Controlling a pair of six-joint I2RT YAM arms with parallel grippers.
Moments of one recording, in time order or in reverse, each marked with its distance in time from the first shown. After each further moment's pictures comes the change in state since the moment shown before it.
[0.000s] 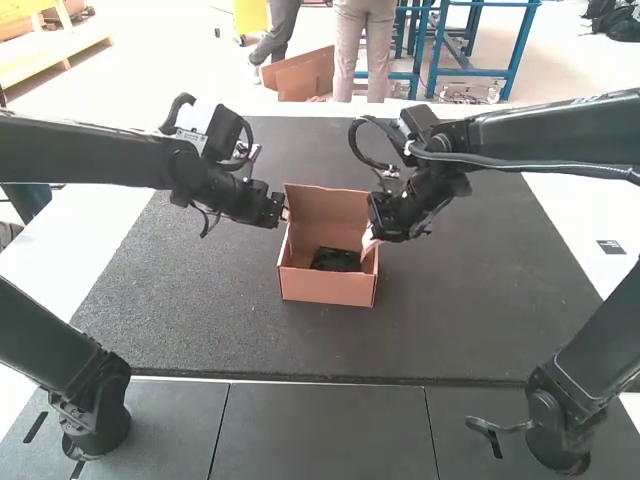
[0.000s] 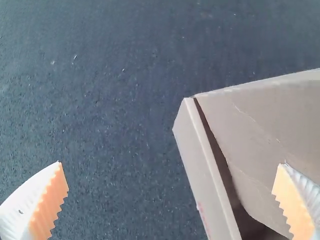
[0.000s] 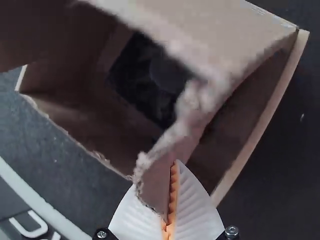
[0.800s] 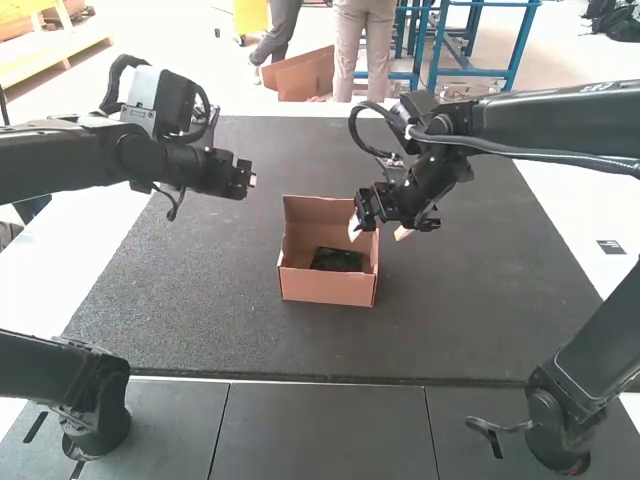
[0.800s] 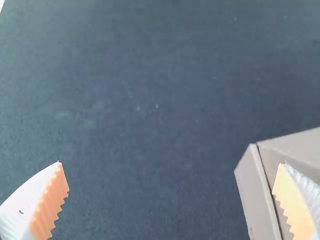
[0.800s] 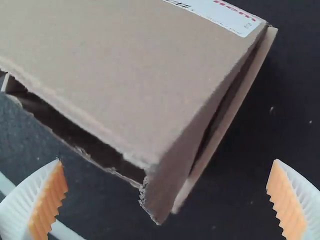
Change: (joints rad) left arm 0.079 -0.223 0.001 -0.026 -0.125 0.057; right arm -0.010 -0.005 0.092 -0.118 0.090 -0.022
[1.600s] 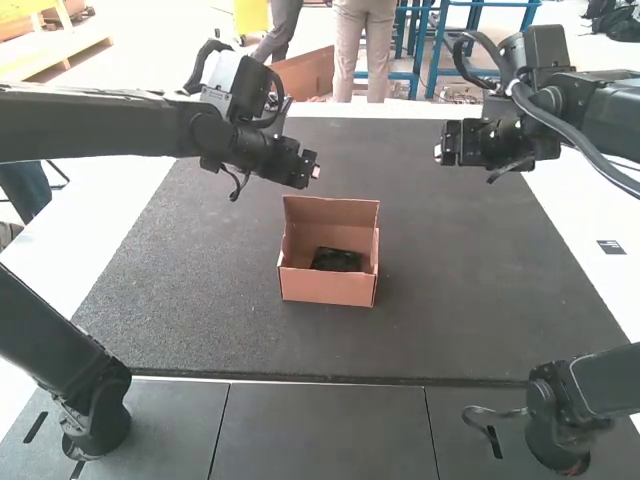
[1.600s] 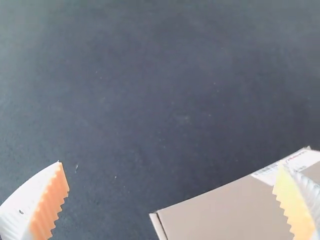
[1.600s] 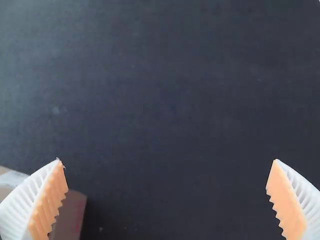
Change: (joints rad) left arm -0.222 0.280 0.217 0.045 -0.024 -0.012; right arm -0.290 -0.327 -0.071 0.187 0.293 -0.069
